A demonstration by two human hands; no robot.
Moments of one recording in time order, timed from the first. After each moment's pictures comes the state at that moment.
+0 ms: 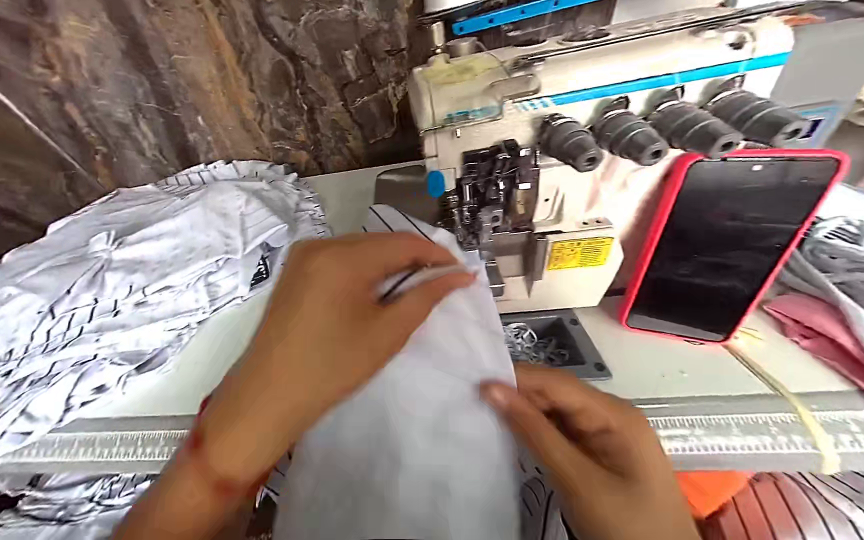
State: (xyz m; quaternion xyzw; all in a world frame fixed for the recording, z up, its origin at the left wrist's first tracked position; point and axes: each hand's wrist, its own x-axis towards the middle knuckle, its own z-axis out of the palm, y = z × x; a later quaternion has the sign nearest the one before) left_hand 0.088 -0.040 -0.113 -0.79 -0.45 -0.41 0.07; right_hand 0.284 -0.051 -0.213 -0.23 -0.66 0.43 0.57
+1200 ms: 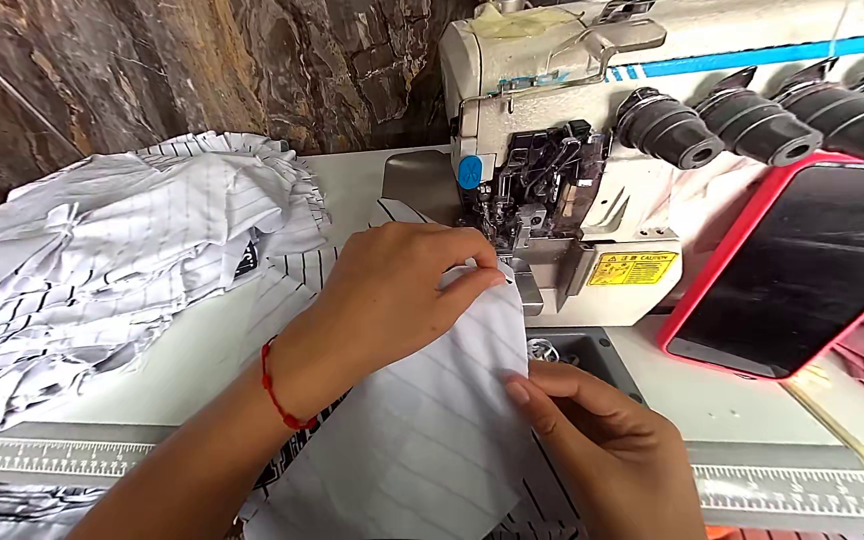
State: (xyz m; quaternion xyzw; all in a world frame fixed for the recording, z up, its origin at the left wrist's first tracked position) left_hand 0.085 0.023 -0.150 -0.83 -0.45 -0.32 0.06; right_hand 0.275 -0.025 -0.245 -0.32 -0.58 0.42 0.61
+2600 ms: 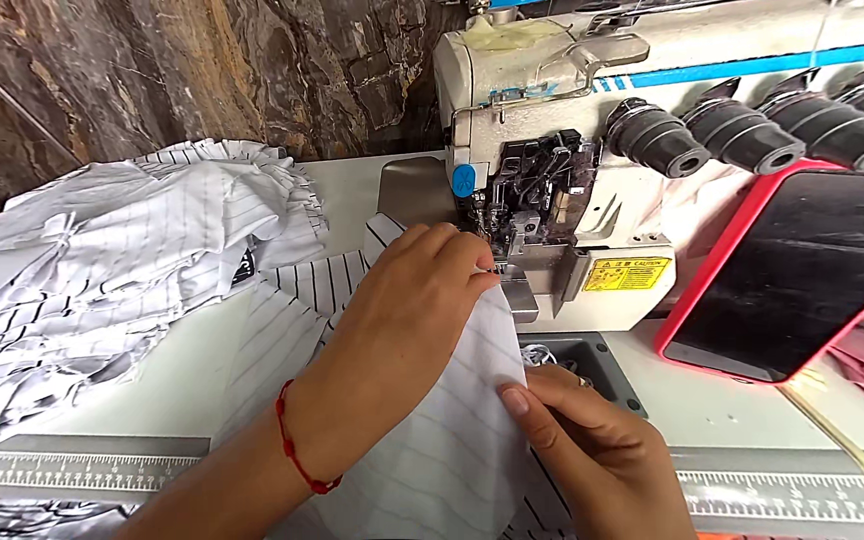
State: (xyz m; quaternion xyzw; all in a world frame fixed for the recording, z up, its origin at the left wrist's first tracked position) left_hand 0.104 0.013 -0.159 -0.80 -0.47 -0.34 0.15; right_hand 0.273 -0.026 -0.241 -0.29 -0.59 0.45 0.60
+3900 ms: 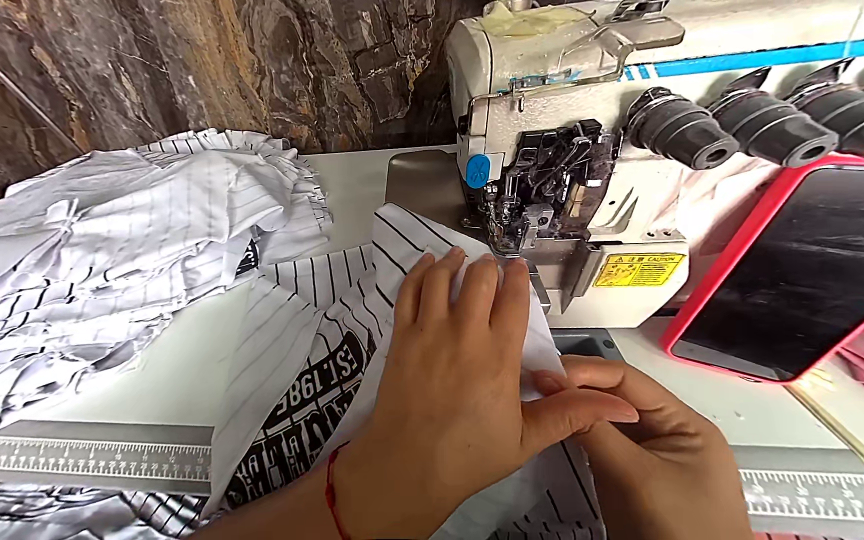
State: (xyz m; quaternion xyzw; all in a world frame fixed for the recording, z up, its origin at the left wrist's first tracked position) left_hand 0.134 -0.014 -0.196 -0.77 -0.52 -0.30 0.22; right_hand 0.283 -0.024 -0.235 -0.31 -0.55 0.46 0.63
